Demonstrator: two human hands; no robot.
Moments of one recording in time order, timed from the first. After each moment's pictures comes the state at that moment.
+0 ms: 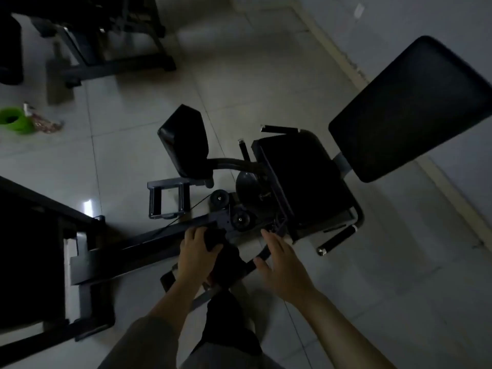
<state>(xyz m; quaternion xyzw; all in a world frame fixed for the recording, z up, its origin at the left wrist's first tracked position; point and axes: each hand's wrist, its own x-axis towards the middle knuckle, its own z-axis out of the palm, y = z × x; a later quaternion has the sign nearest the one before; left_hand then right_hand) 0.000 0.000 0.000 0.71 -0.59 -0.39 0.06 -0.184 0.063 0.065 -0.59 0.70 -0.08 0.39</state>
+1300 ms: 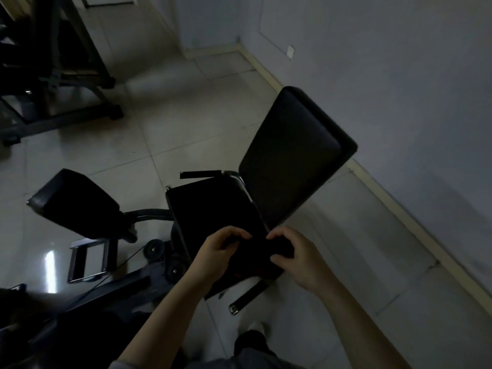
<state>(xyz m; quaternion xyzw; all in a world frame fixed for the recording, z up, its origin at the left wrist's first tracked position) -0.373 -0.053 0.134 0.48 -0.55 -0.63 0.25 -0.550 0.010 0.154 -0.54 0.68 -0.29 0.39</state>
